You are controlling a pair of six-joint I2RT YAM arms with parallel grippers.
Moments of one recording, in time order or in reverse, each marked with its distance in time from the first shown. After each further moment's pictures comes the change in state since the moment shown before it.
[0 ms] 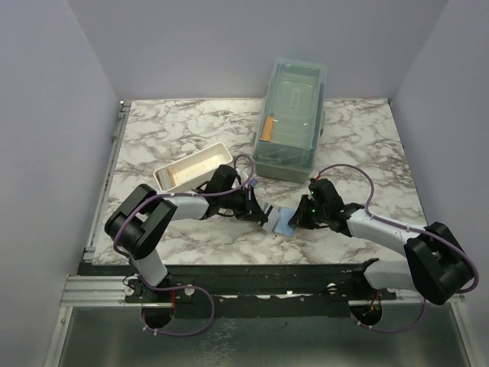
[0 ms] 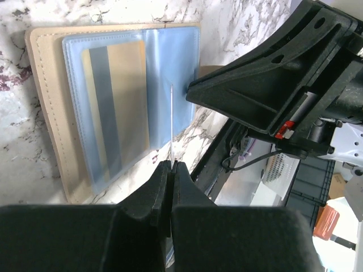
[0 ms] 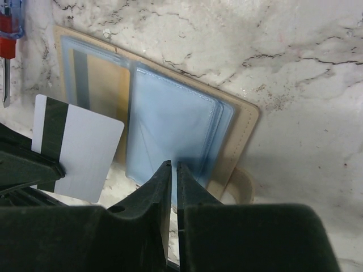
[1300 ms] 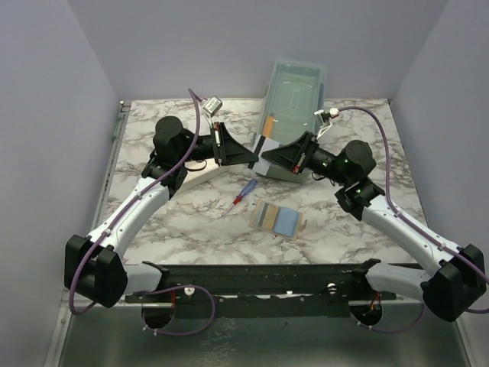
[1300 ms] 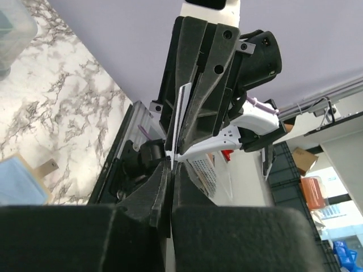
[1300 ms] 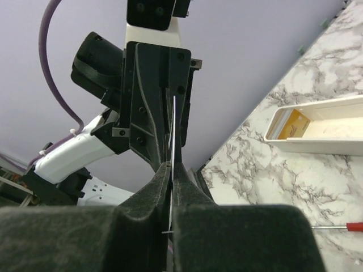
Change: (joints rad) left arm 0.243 -0.407 0.326 0.093 0.316 -0.277; right arm 0.003 -0.122 0.377 0.633 -0.410 0.178
